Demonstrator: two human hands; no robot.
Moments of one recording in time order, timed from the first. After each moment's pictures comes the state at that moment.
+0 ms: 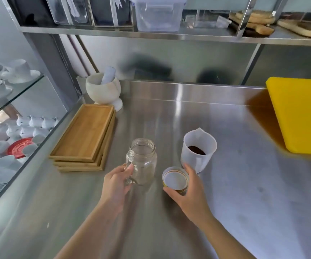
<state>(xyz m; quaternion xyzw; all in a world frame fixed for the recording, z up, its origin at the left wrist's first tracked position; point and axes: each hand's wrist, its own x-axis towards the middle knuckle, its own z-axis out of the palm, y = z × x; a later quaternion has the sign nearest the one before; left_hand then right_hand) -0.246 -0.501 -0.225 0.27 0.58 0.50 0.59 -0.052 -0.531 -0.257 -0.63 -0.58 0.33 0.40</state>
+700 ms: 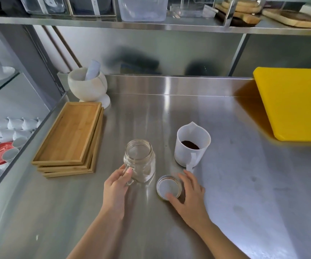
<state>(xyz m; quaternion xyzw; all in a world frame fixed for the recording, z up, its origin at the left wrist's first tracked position) -0.236 -0.501 -0.252 0.28 0.54 0.52 0.60 -0.044 -0.543 -0.296 -0.68 -0.64 0.20 0.31</state>
